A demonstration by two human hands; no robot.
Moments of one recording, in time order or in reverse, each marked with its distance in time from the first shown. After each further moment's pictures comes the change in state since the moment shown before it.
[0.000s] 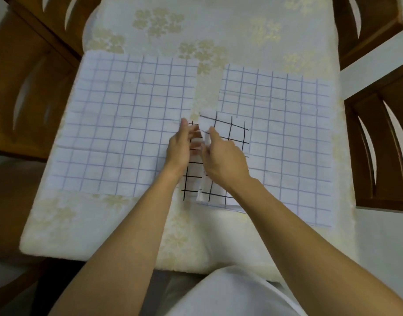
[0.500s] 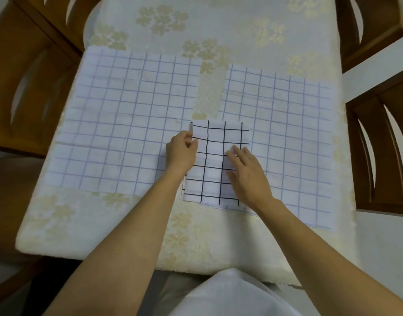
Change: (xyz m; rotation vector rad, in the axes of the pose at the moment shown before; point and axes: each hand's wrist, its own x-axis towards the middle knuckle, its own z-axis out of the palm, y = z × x) left_hand 0.022 -0.030 -0.005 0.497 0.165 0.080; right_hand -0.022 0.099 0.046 -0.158 0.037 -0.142
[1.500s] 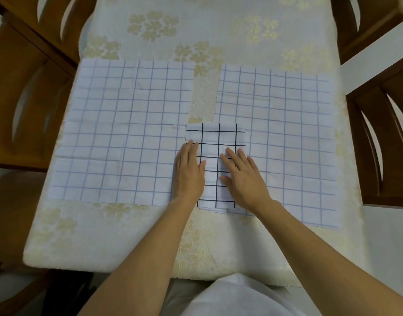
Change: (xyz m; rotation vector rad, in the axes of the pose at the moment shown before) left_hand -0.035 -0.036 0.034 0.424 0.057 0.393; right_hand 0.003 0.007 0.014 0.001 -0.043 -0.039
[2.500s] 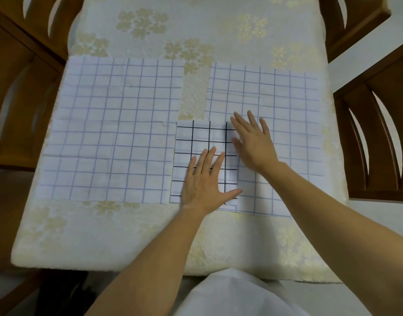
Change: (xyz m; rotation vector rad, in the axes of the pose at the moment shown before) left_hand -0.030 0.041 0.025 0.403 -0.280 0.232; right_hand 0.053 0.056 -0.050 -0.135 0.134 -0.005
